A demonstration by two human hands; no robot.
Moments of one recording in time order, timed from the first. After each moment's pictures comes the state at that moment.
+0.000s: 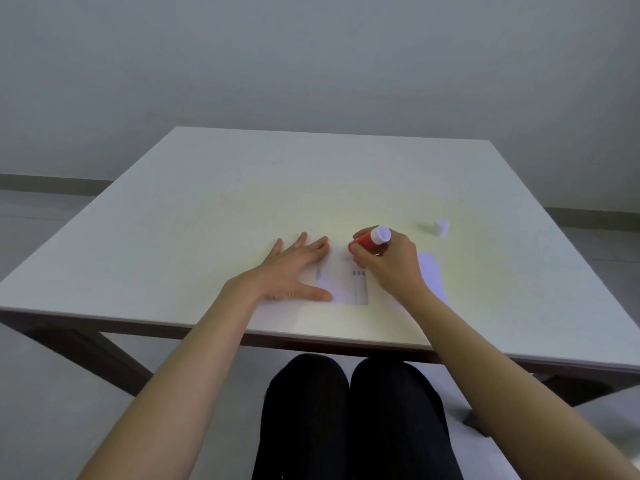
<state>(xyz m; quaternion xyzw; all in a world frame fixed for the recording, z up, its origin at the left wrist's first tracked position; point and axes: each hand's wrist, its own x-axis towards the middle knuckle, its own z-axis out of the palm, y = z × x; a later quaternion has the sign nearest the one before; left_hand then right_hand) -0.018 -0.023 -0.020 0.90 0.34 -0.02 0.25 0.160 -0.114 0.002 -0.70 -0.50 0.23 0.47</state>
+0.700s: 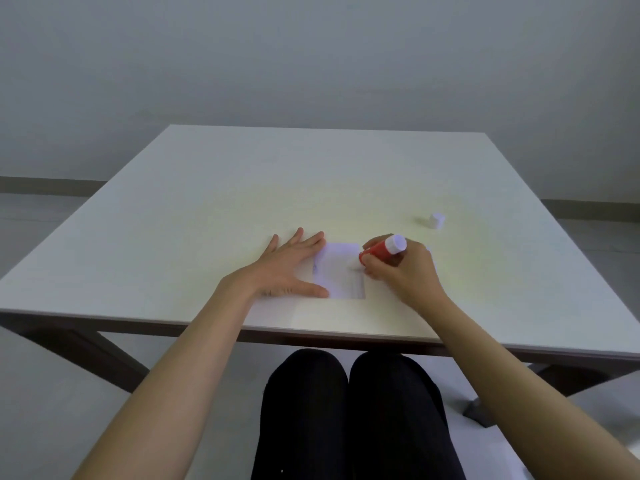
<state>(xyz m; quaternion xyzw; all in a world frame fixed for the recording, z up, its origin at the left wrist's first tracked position) -0.019 -0.024 -0.019 0.90 0.34 -0.02 0.27 0.173 -0.145 -0.001 -0.70 -0.49 0.25 0.46</state>
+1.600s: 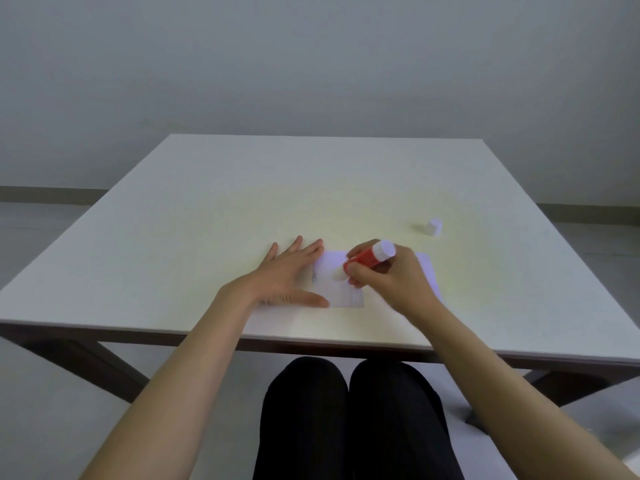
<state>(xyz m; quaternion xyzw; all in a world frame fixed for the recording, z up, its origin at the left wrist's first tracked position) -0.020 -0.021 -0.024 0.90 0.34 -0.02 0.27 0.161 -0.147 0.007 -0.63 -0.50 0.33 0.49</state>
